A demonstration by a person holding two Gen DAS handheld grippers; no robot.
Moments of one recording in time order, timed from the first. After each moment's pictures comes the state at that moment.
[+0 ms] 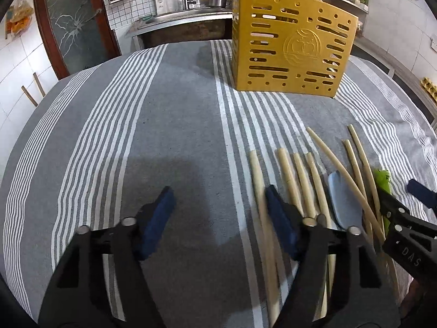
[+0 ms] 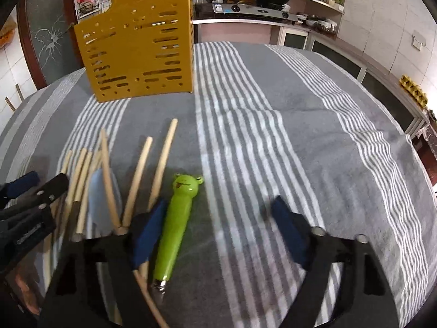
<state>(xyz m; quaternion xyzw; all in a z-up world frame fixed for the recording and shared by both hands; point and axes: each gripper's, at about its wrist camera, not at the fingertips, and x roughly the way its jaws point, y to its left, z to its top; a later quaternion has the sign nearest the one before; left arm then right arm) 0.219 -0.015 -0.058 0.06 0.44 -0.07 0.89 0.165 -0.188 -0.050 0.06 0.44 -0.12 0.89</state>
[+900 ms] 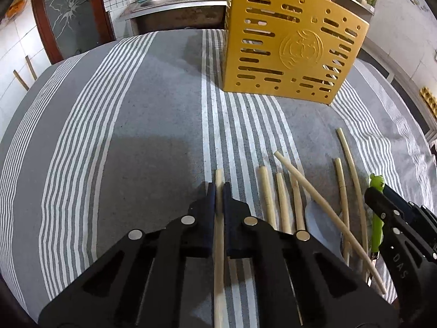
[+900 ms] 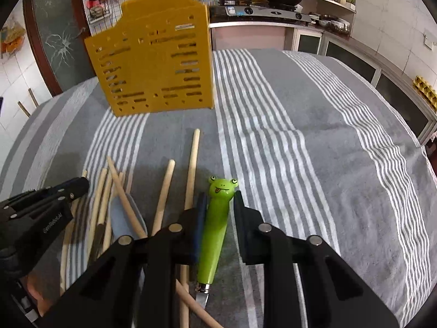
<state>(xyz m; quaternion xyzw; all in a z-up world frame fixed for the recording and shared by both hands) 0.238 -0.034 -0.046 0.02 0.48 -0.08 0.87 0.179 -0.186 -0.032 0.08 0.43 -0.08 0.89</state>
